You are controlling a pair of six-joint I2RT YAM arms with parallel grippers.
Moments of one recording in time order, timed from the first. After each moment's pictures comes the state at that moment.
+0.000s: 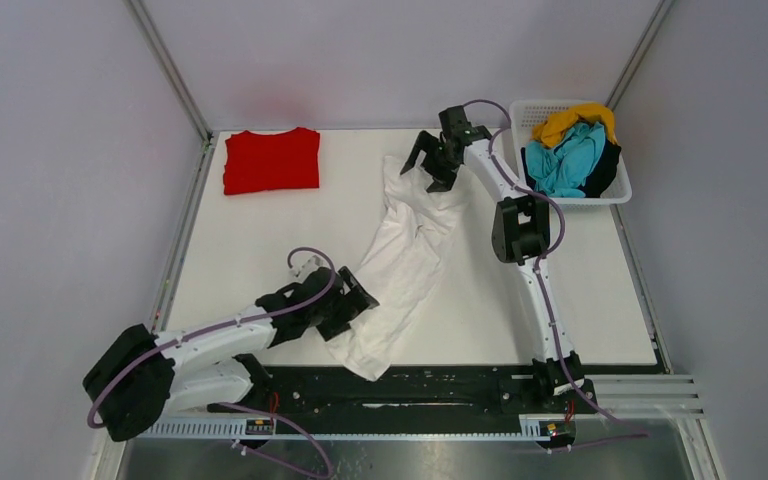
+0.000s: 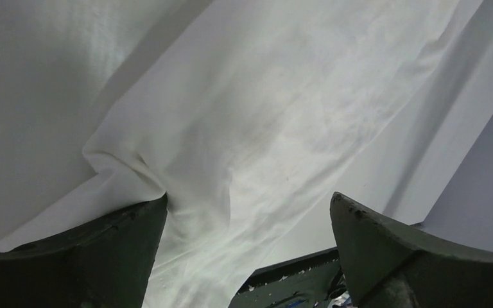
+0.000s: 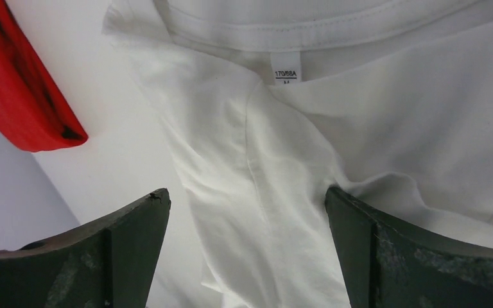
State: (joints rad) left arm -0.80 1.05 0.39 -0.22 -0.08 -1.36; right arm 0.31 2.67 2.51 -0.86 -0.32 0.73
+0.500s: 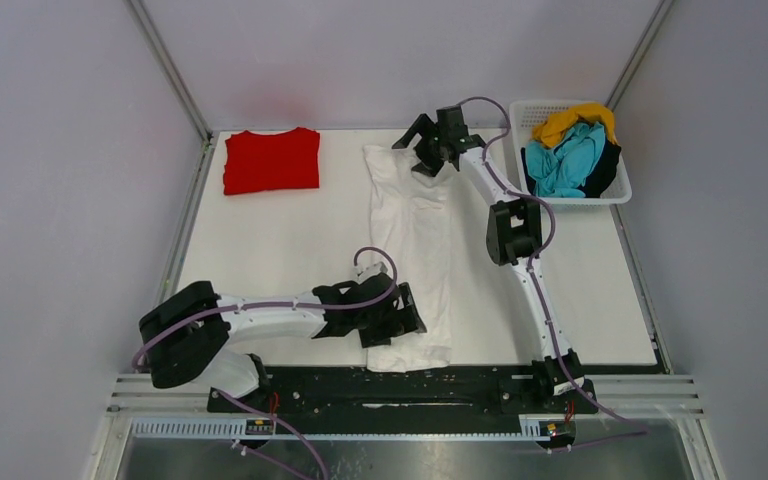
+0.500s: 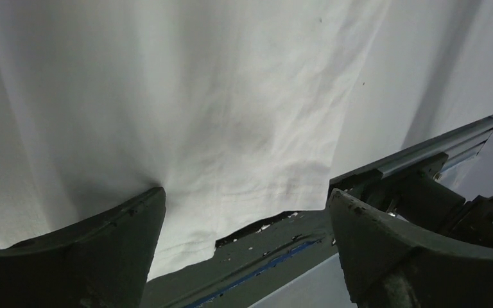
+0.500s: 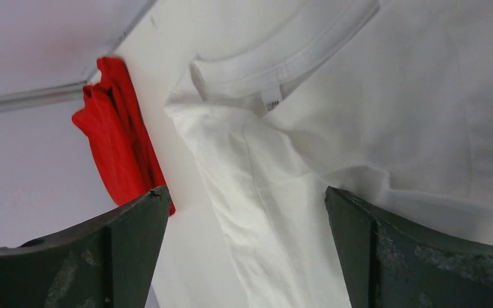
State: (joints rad) left arm -1.08 1.44 0.68 -0.18 0.00 -1.30; right arm 0.31 2.79 2.59 -0.50 -0.34 0.97
